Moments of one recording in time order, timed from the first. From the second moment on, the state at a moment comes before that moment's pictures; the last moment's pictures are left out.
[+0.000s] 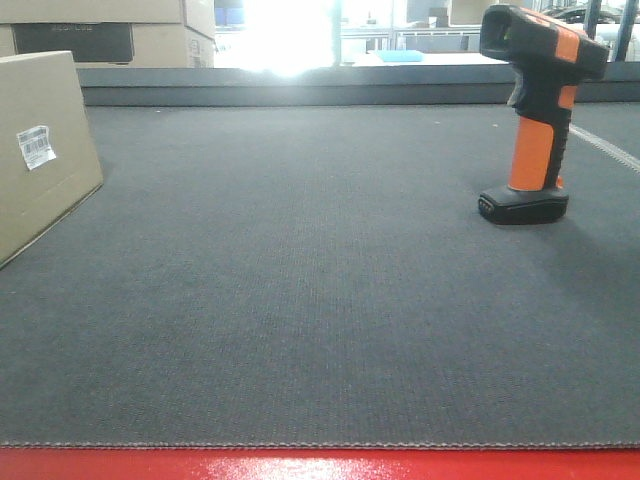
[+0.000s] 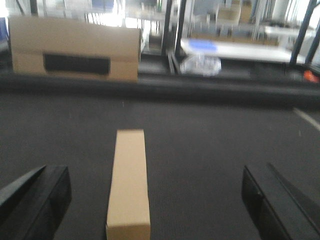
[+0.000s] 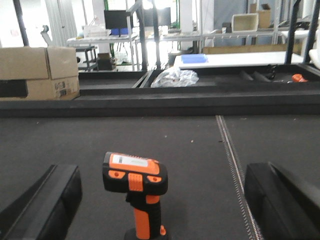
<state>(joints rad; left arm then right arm) 0.00 0.56 -0.83 -0.09 0.48 0.02 -0.01 0.48 -0.61 0.11 0.22 0.00</state>
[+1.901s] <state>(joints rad) 0.00 1.81 -1.68 0.10 1.14 0.03 0.09 0.57 -0.61 0.10 0.22 0.00</state>
